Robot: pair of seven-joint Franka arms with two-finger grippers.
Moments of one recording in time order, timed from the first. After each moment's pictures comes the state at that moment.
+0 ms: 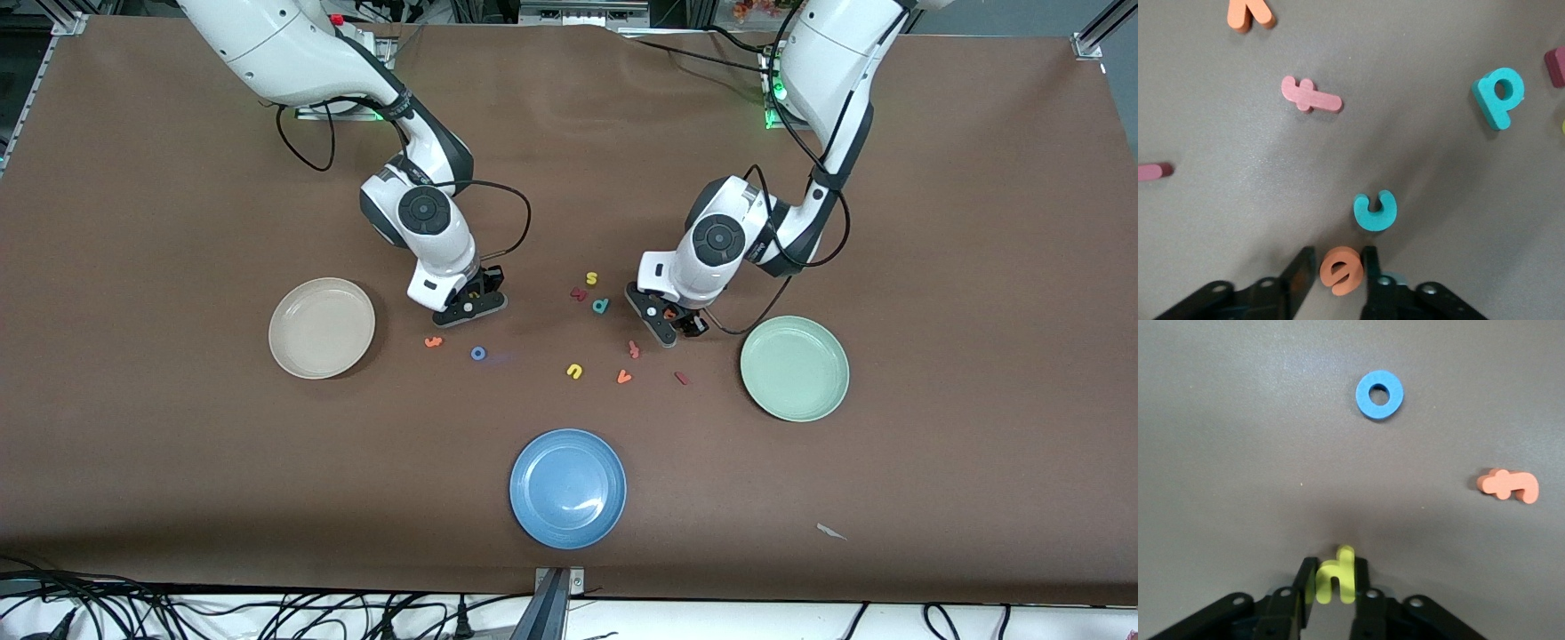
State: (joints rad) left arm -0.47 0.59 -0.08 -1.95 -0.02 2.52 0.42; right arm 0.23 0.59 0.37 -2.00 -0.36 2.55 0.50
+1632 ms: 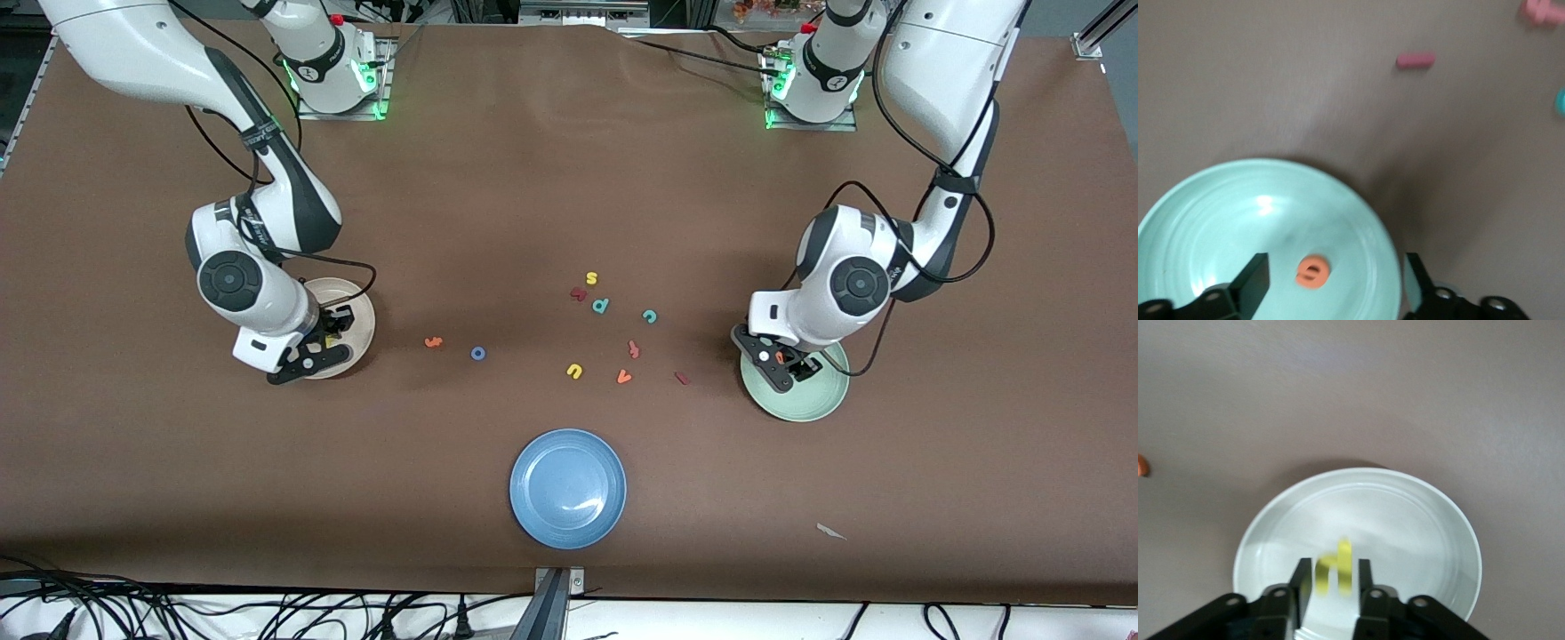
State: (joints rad) left arm -0.21 0.52 -0.09 -1.87 0.04 2.37 0.54; right arm -0.13 0.50 0.34 -1.90 -0.32 2.25 0.02
